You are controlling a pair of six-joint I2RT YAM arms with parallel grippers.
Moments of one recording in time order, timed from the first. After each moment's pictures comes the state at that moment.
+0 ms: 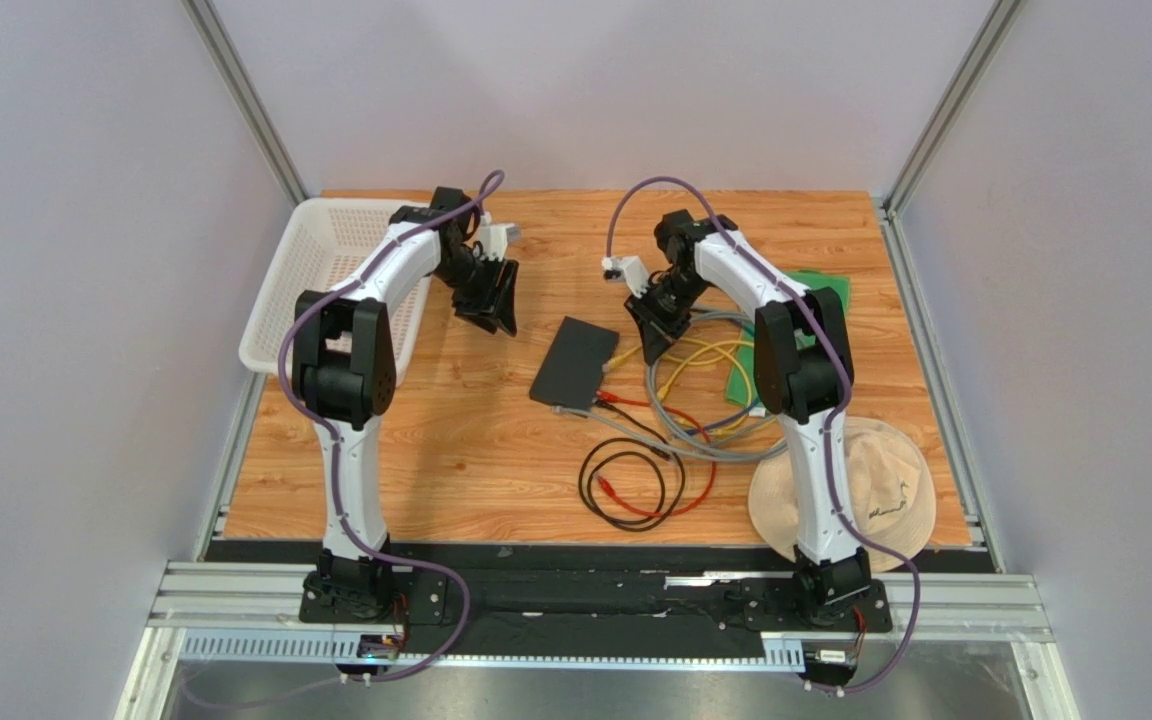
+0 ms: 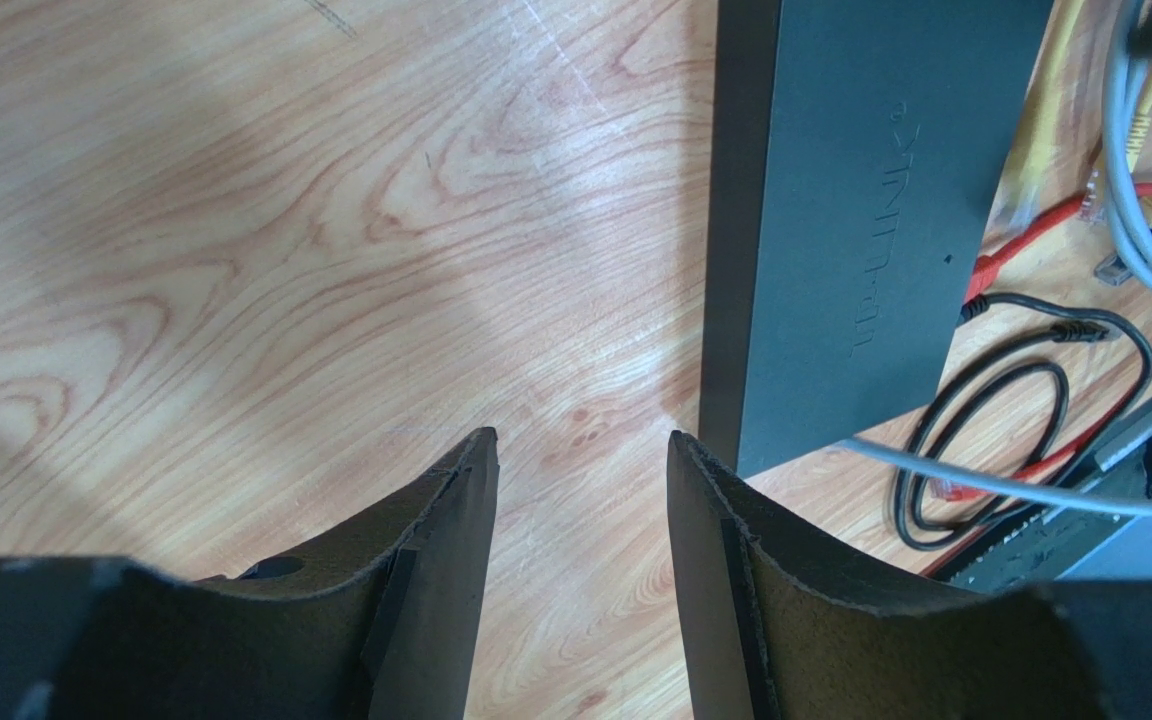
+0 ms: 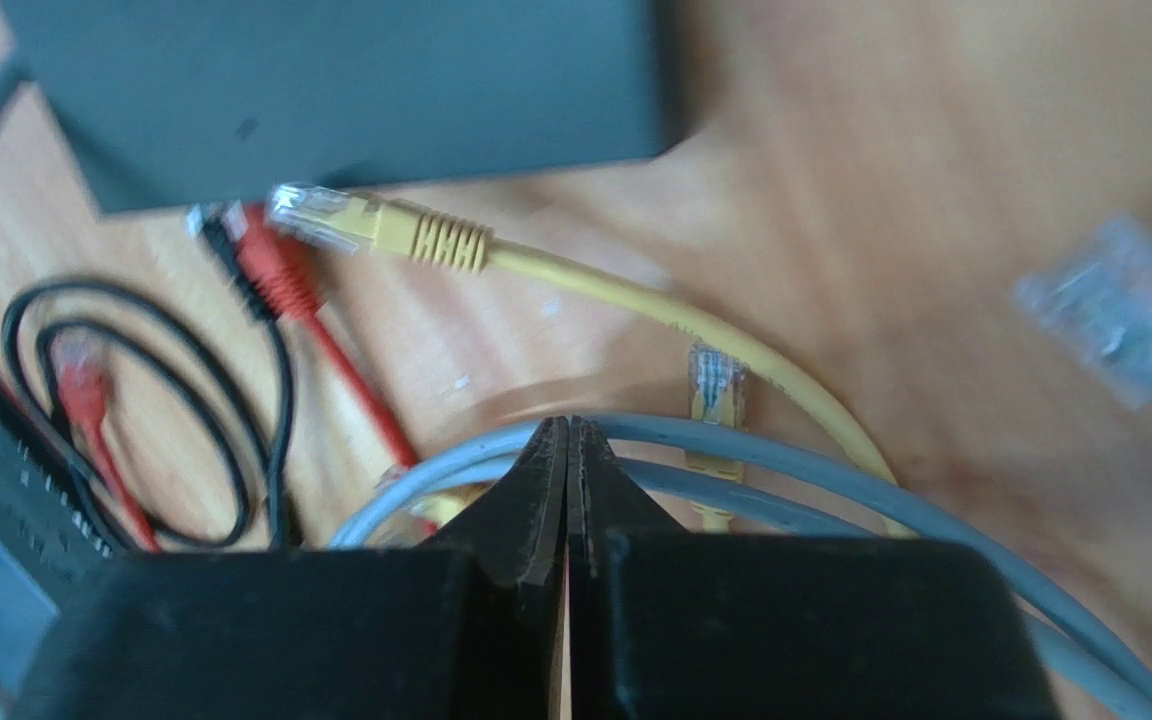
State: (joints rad) left arm -0.20 2.15 1.82 -0.97 0.49 0.10; right arm 0.34 2.32 1.95 -1.15 -0.54 -0.62
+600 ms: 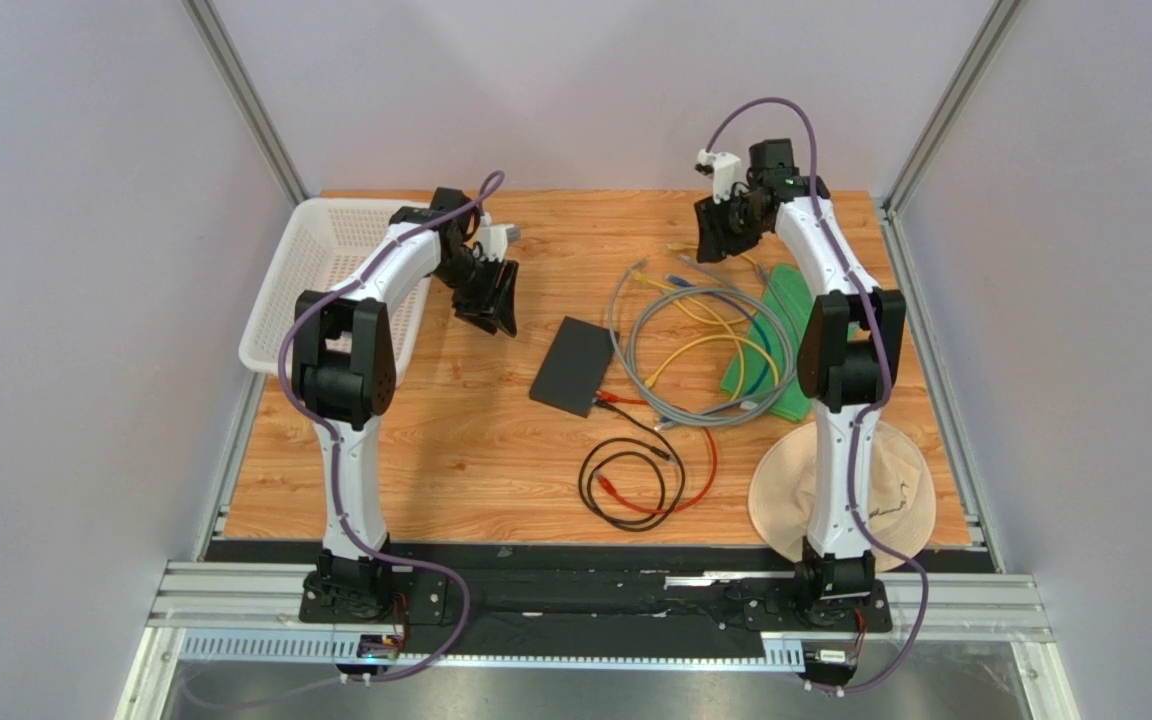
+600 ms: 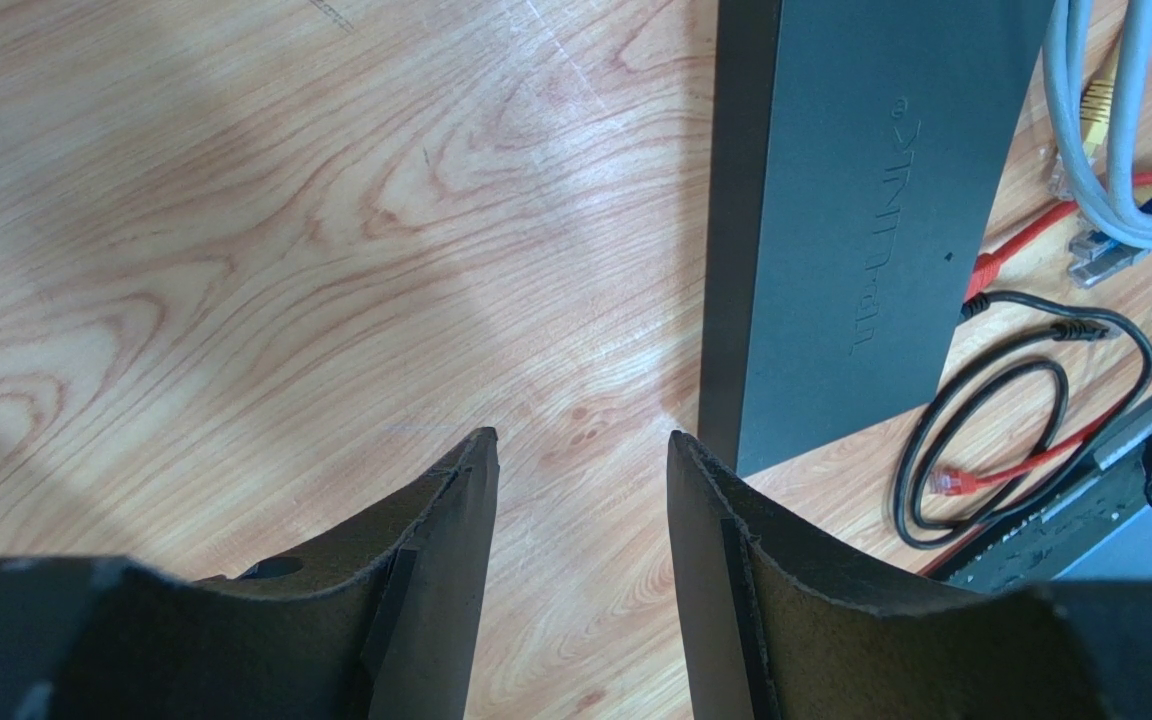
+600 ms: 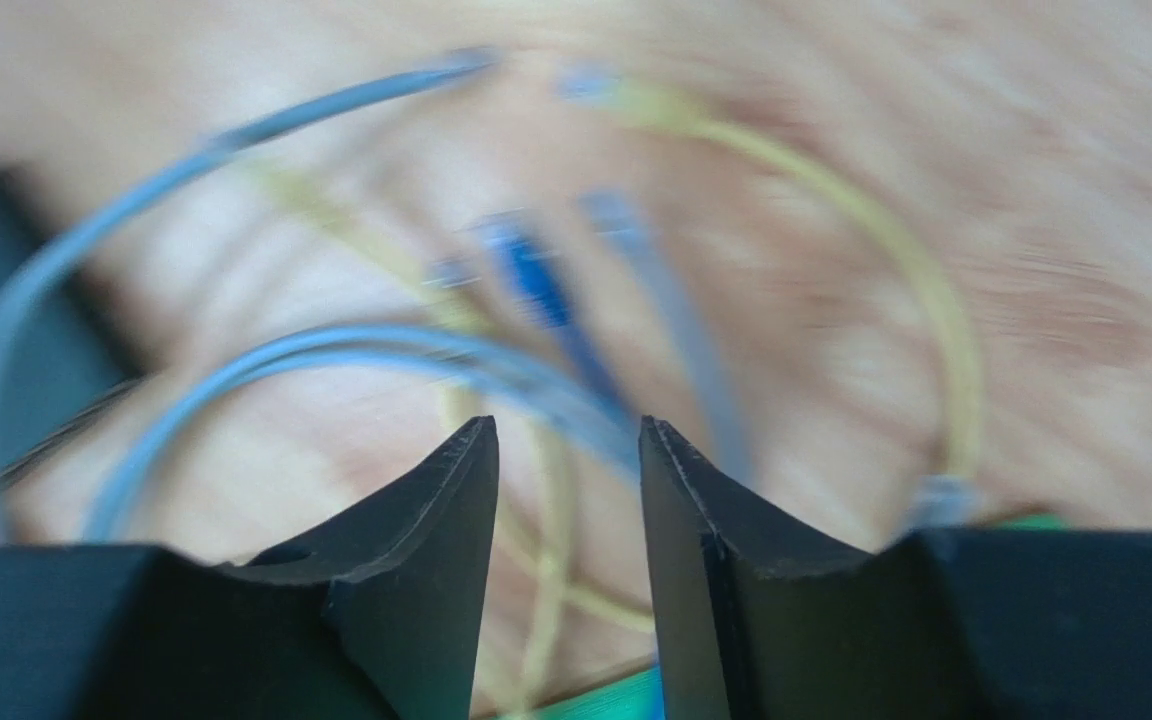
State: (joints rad) left arm -0.20 2.15 1.81 -0.97 0.49 0.10; right arm 0.09 2.36 2.22 -0.81 -0.37 -0.34
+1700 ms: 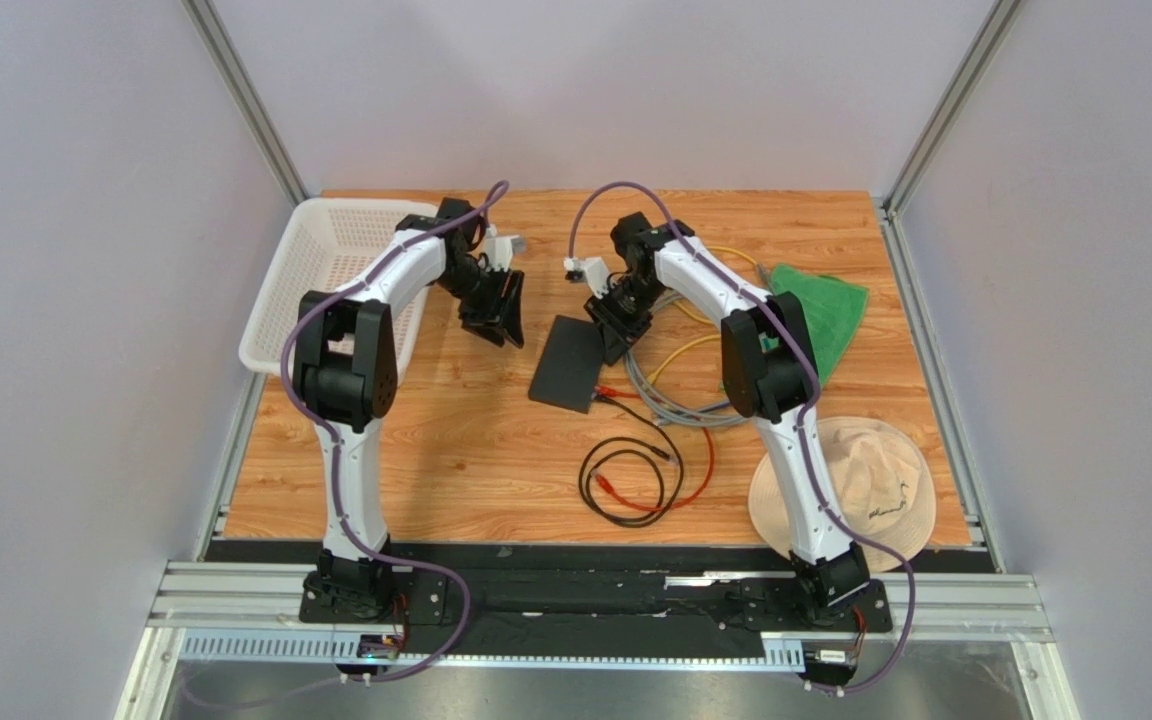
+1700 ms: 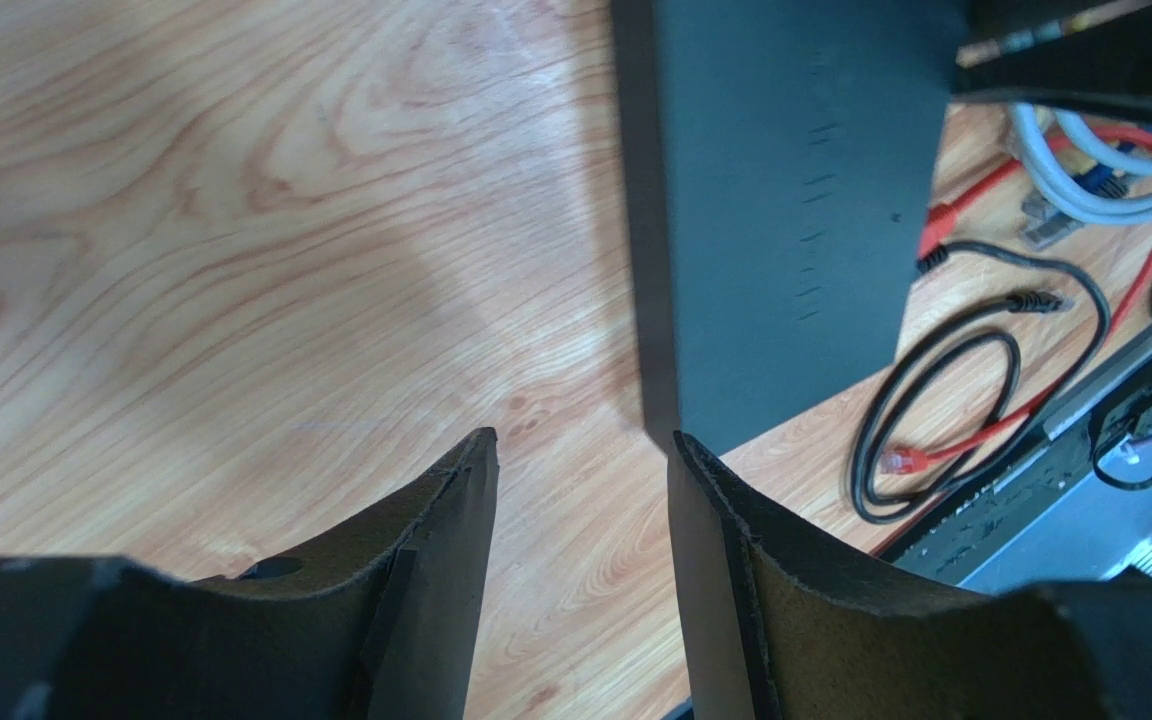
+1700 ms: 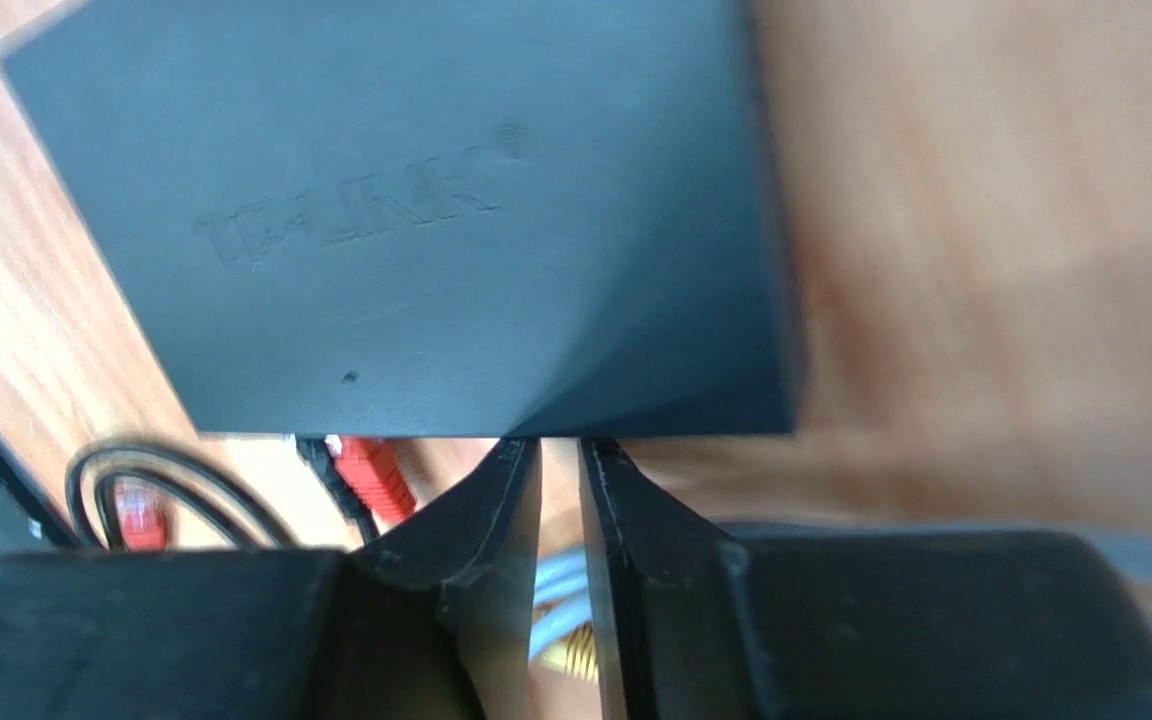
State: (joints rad) left arm -0.23 2.14 1.75 -0.96 0.53 0.07; right arm 0.45 2.44 2.13 -1.10 -0.53 -0.46
